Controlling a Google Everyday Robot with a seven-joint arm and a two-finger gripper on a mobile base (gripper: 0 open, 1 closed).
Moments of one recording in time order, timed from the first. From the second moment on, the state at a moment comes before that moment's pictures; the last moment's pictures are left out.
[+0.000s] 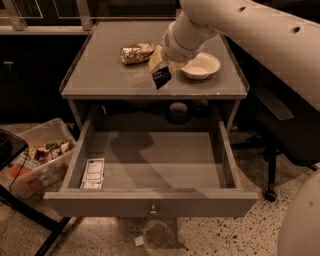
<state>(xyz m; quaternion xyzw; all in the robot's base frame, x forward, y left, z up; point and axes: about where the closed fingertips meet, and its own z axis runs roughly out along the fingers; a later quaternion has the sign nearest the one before) 0.701 -0.044 0.906 -0.12 0.94 0.14 0.29</state>
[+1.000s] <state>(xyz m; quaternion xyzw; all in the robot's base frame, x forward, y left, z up) 0.743 0.013 0.891 -0.12 0.93 0.20 0.27</state>
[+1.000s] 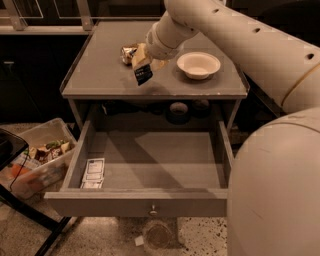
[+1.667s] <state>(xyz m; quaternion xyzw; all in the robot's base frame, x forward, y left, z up) 0.745 0.038 0.880 -0.14 0.93 0.22 0.24</state>
